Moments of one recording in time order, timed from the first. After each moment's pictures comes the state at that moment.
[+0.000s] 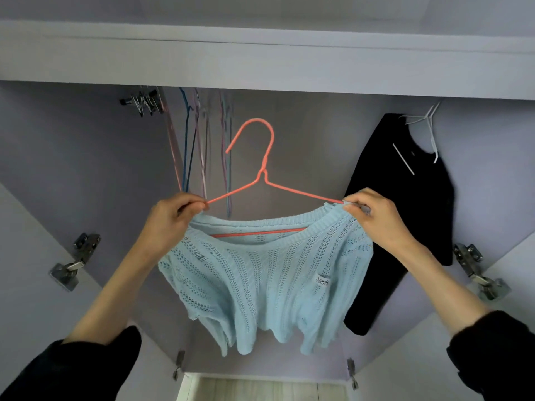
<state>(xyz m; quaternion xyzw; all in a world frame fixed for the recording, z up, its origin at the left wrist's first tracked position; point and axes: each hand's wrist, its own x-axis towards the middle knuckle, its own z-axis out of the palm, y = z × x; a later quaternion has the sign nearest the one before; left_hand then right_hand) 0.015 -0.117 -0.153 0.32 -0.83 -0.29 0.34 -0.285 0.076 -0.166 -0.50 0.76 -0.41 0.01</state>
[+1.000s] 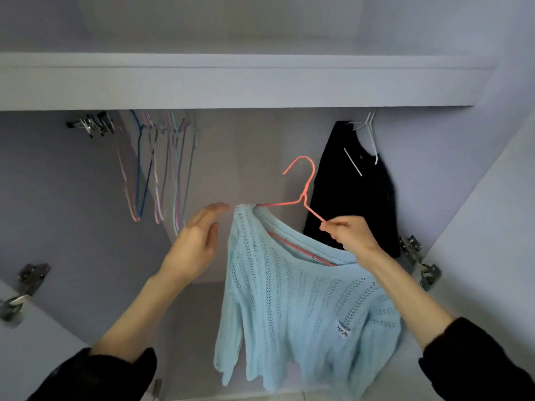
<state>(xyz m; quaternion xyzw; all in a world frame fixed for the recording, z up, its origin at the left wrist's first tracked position) -0.066 -0.058 -0.169 0.21 -0.90 -0.21 0.31 -0.301 0.118 -0.172 -0.26 0.79 -0.51 0.21</state>
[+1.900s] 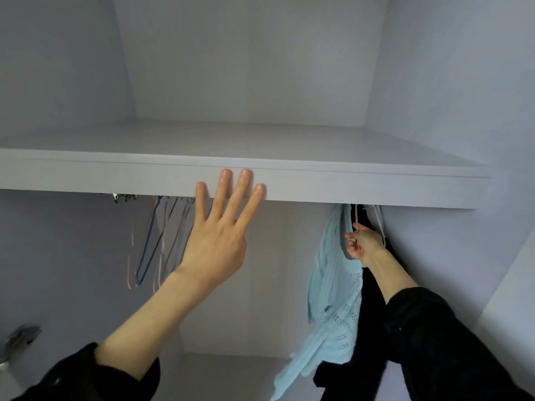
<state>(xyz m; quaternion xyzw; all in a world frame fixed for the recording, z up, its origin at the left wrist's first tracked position) -0.142 -0.063 -0.060 0.21 -0.85 0.27 0.40 -0.446 0.025 -0.109 -0.07 0.69 -0.67 0.26</state>
